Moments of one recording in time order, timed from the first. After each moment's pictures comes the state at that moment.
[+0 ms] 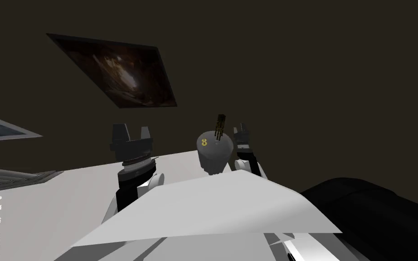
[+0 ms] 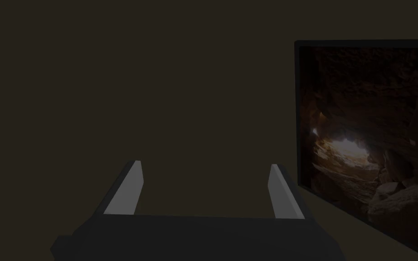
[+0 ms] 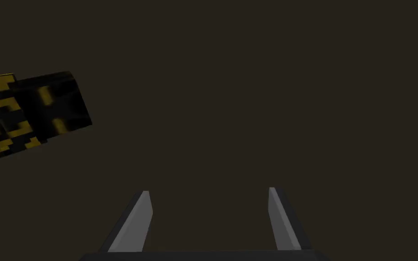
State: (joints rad) left arm 0.49 0.00 0.07 -2.39 -0.10 -0.60 0.06; right arm 0.46 -0.02 0.00 -2.27 -0.04 -0.35 -0.13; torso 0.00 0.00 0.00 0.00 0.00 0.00
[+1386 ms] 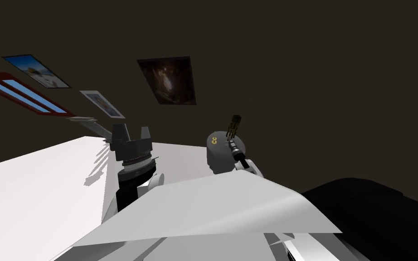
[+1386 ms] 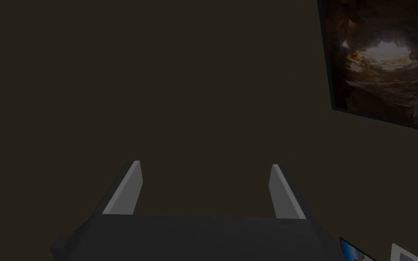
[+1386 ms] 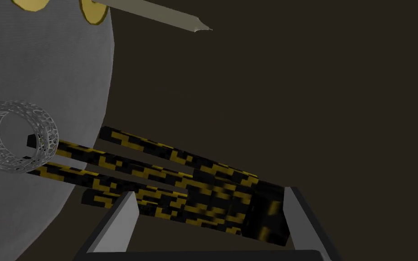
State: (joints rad) left arm 0.48 0.00 0.07 -2.39 -0.10 -0.60 0.06; right arm 0.38 -0.21 0.02 -1.92 0.26 -0.02 -0.13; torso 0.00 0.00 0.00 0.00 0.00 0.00
